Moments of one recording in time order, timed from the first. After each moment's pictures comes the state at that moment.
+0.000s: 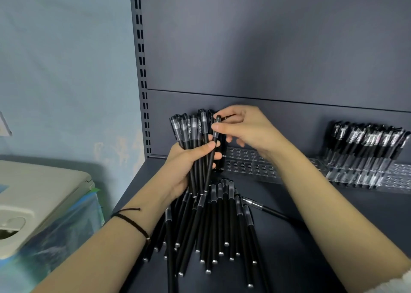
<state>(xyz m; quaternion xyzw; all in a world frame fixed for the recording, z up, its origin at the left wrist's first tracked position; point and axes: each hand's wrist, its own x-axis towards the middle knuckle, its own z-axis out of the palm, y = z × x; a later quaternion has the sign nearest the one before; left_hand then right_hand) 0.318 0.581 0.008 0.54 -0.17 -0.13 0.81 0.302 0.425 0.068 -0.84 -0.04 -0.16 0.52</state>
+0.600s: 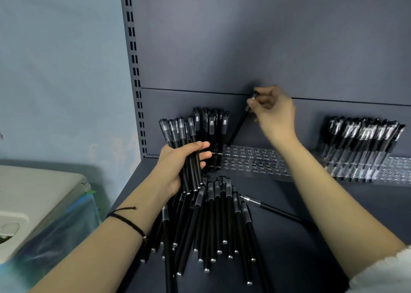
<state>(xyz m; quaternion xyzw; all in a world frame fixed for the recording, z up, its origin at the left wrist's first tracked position) 0.328 0.583 0.003 0.54 -0.06 -0.16 0.82 0.325 0.372 0.058 -0.77 0.01 -0.45 0.45</state>
